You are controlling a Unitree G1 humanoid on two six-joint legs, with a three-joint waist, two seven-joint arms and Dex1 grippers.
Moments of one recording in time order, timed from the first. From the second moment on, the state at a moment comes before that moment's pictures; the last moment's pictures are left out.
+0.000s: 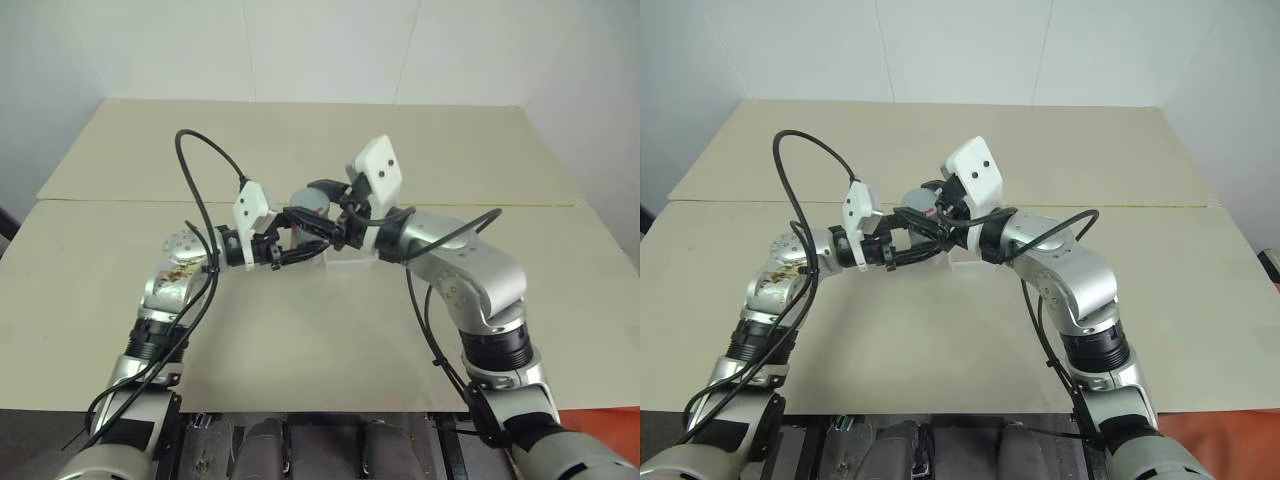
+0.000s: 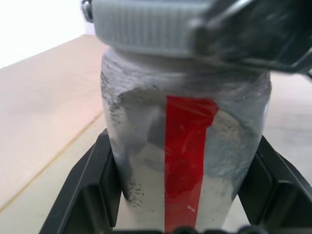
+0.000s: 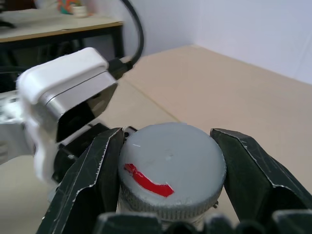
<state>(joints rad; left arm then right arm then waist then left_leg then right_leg) -0.62 0.46 -0.06 0.13 -0.37 0.26 -1.13 -0.75 -0.31 0.15 -0.31 0.48 0.80 0.56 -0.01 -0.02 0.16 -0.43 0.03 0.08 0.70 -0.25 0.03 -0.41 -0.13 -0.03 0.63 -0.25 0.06</state>
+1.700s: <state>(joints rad) -0.61 0.37 -0.03 0.13 -0.32 0.23 -0.89 -0.71 -0.30 0.13 -0.37 0.45 0.77 0.43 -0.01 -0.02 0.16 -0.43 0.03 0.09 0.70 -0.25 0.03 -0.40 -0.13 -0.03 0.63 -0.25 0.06</state>
